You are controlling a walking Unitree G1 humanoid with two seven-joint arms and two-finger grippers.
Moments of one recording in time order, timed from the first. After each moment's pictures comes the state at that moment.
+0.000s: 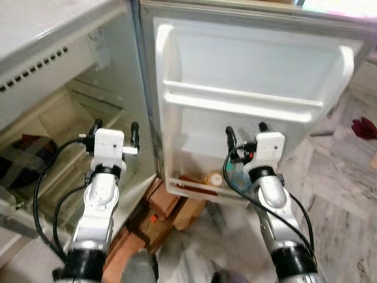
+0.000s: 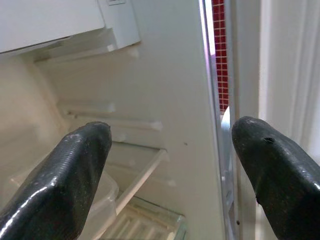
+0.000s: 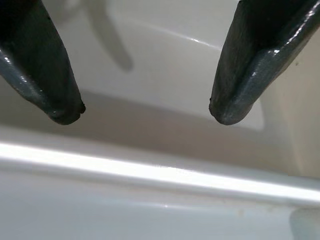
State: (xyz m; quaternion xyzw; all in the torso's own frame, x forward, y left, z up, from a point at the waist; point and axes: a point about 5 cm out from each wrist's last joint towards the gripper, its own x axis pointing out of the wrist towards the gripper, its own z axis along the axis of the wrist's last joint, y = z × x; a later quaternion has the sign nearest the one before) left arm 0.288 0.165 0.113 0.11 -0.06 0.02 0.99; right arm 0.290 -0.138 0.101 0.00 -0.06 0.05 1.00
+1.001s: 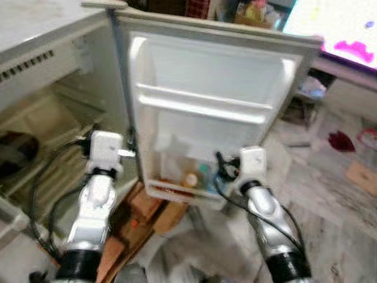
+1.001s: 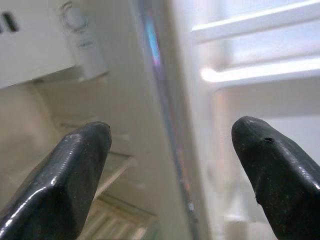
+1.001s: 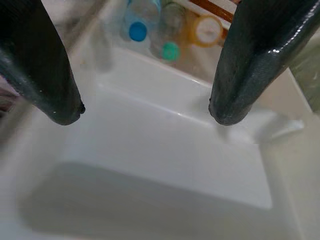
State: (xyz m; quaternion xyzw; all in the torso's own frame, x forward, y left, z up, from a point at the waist) left arm 0.287 0.173 0.109 0.13 -0.05 0.03 0.99; right arm 0.282 -0.116 0.065 -0.02 0.07 0.11 0.99
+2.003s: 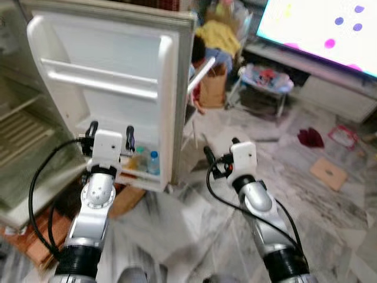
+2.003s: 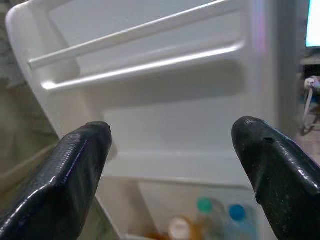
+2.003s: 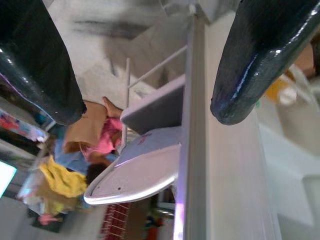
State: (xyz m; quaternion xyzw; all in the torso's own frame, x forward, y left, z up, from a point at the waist) left arm 0.290 0.161 0.102 0.15 -0.04 0.01 0.99; right arm 0.286 -0.124 0.076 -0.05 0.03 0.13 0.99
